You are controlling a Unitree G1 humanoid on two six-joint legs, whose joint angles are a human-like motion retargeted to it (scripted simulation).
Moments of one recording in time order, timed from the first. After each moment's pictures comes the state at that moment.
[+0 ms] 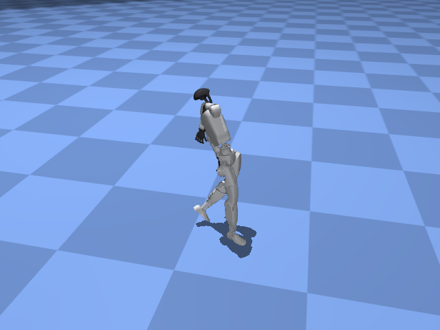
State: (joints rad) left arm -0.11 0.67 -1.37 1.32 0.21 -0.02 -0.29; right arm -3.09 0.60 1.40 0.28 -0.70 0.16 -0.12; waist 0.93 -0.49 0.03; left_leg 0.42 -0.16 0.42 0.48 0.13 -0.26; right_leg -0.01 -0.22 -0.28 0.15 0.02 0.22
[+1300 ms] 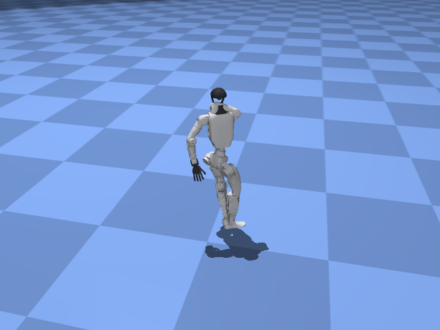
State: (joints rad) left arm 0.05 0.66 -1.40 0.81 0.23 -0.08 -0.46; right arm -3.09 0.60 1.40 -0.44 -1.04 -0.47 -0.04; waist 1.09 -0.26 0.06; left_leg -0.51 -0.09 0.61 0.46 -0.12 -0.26; right_leg -0.43 -0.17 -0.46 0.20 -0.11 0.01
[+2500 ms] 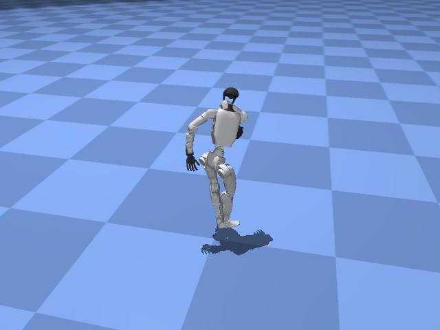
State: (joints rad) left arm -0.08 0.75 -1.40 0.72 -0.02 -0.15 -0.40; right arm -3.09 0.60 1.40 -1.05 0.07 -0.38 0.67; waist 1.02 -0.20 0.16; left_leg -0.72 -0.01 0.71 0.27 -0.27 -0.10; right_leg -0.69 -0.08 -0.46 0.09 0.00 -0.08
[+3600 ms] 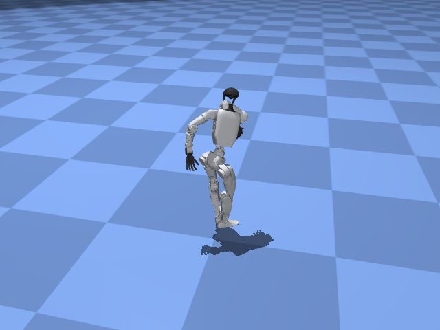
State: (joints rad) left arm -0.09 0.81 -1.40 0.67 -0.02 -0.15 -0.40; right arm -3.09 0.60 1.40 -1.05 0.13 -0.29 0.71; waist 1.05 -0.26 0.18; left_leg -0.77 0.01 0.73 0.27 -0.35 -0.07; right_leg -0.75 -0.08 -0.45 0.10 0.05 -0.10
